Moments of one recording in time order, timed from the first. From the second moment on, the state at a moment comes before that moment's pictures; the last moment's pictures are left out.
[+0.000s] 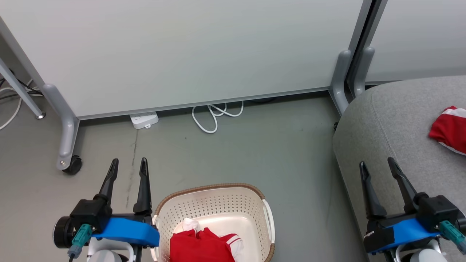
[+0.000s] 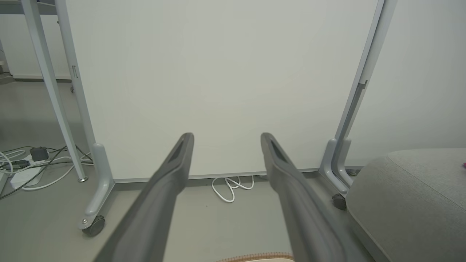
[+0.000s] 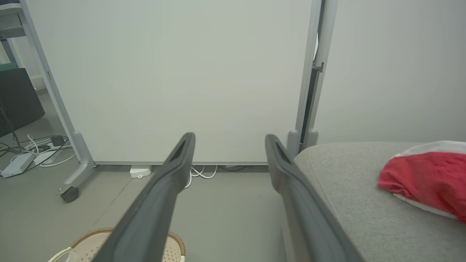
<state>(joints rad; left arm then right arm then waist) -0.11 0.05 -0.04 0.26 -0.18 -0.12 -0.26 -0.08 -0.10 -0.02 0.20 0.11 0.13 -0.26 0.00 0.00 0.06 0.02</state>
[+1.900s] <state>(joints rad) -0.74 0.31 -0.89 0.90 -0.29 -0.13 -0.26 -0.45 -0.10 0.06 0.08 0.09 0.13 -0.26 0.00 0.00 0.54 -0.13</state>
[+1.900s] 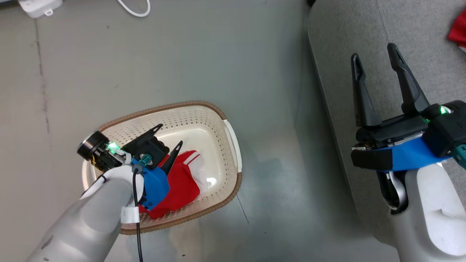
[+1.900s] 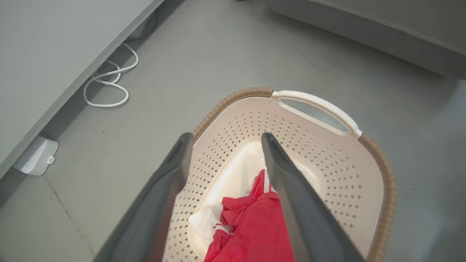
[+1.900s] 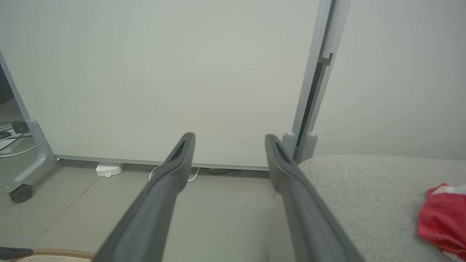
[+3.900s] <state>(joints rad) -1.06 0.39 -1.28 1.11 -0.40 -0.13 0.08 -0.66 -0.08 0.06 -0.05 0.04 0.13 -0.26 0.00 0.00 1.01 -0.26</state>
